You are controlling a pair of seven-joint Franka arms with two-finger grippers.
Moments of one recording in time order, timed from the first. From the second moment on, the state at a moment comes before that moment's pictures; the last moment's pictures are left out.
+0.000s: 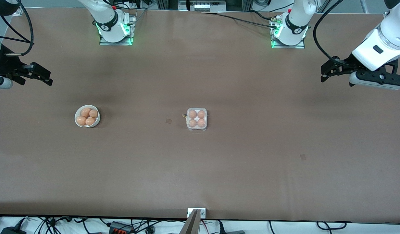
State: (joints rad) left arm -0.09 -0.04 -0.03 -1.67 -0.04 1.64 0.01; right arm 0.02 -0.05 -0.04 -1.75 -0.01 1.71 -0.02
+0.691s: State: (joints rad) left arm -0.09 -0.03 -0.04 -1.67 -0.04 1.64 0.01; right arm -0.04 -0.05 0.02 -1.75 -0.01 1.71 -0.02
